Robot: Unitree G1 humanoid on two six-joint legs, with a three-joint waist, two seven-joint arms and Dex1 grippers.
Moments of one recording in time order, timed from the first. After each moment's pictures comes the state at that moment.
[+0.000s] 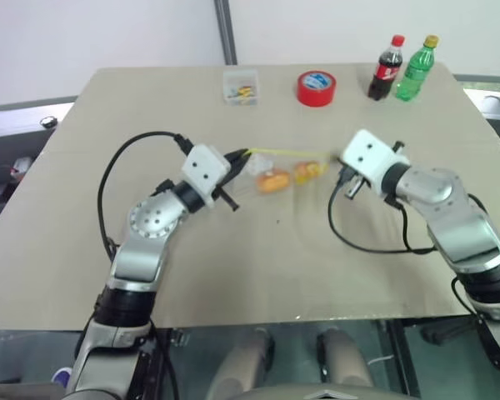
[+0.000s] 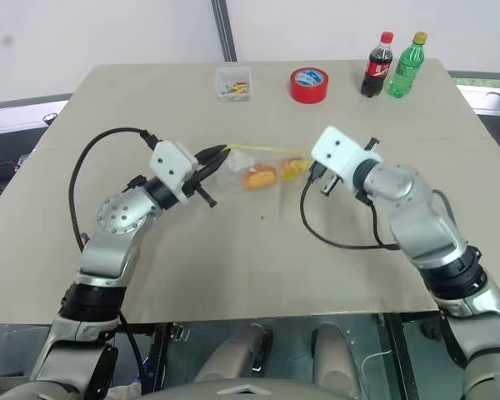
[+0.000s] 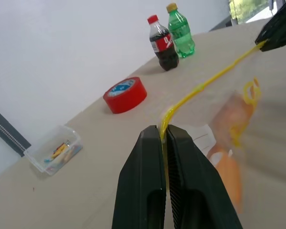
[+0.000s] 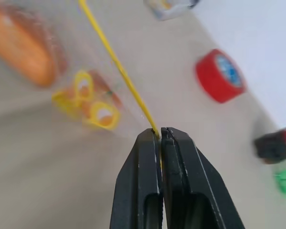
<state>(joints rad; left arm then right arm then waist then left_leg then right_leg) -0.47 0.48 -0.03 -0.06 -0.12 0.05 -0.59 -0.70 -0.66 0.30 -0.25 -0.07 0.67 0.51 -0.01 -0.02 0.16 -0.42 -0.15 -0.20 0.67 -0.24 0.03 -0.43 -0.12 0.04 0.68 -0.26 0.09</state>
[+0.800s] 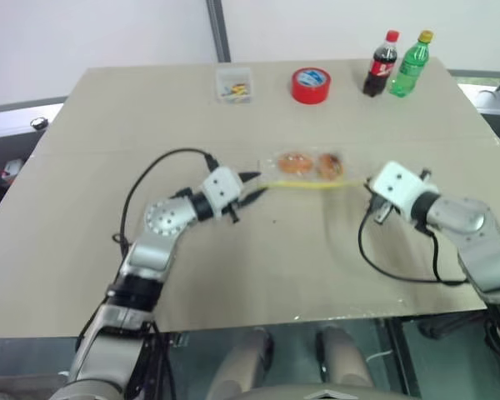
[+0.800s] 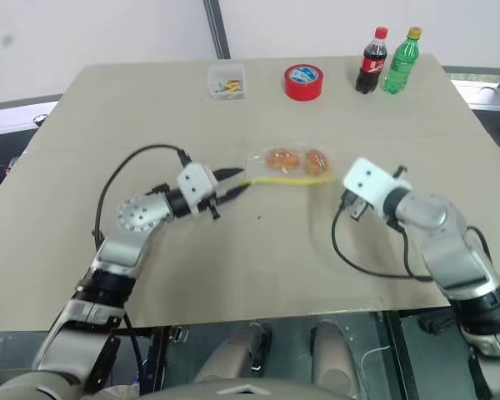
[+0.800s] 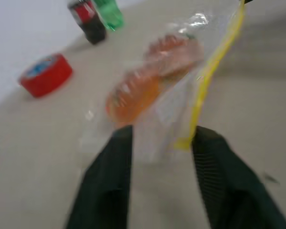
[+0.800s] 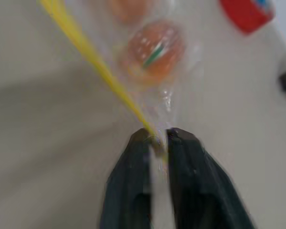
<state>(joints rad) -0.40 0.52 -0.14 0.10 -0.11 -0.11 -0.84 -0.25 -0.76 0.15 -0.41 -0.04 0.58 0.60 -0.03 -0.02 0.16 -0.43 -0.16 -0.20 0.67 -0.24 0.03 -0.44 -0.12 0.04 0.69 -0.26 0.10</state>
